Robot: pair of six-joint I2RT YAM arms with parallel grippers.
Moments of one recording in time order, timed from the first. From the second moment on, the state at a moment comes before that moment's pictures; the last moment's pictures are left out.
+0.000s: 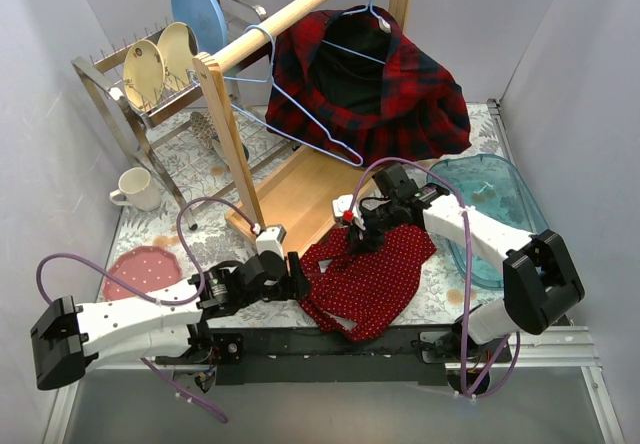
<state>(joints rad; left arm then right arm) -1.12 0.87 0.45 -0.32 -0.26 -1.00 0.63 1.46 0.99 -0.59 -0.81 -0.92</state>
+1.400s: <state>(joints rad) -1.01 1.02 0.66 -0.15 -0.19 -0.67 0.63 1.48 1.00 -0.51 -0.79 -0.74</state>
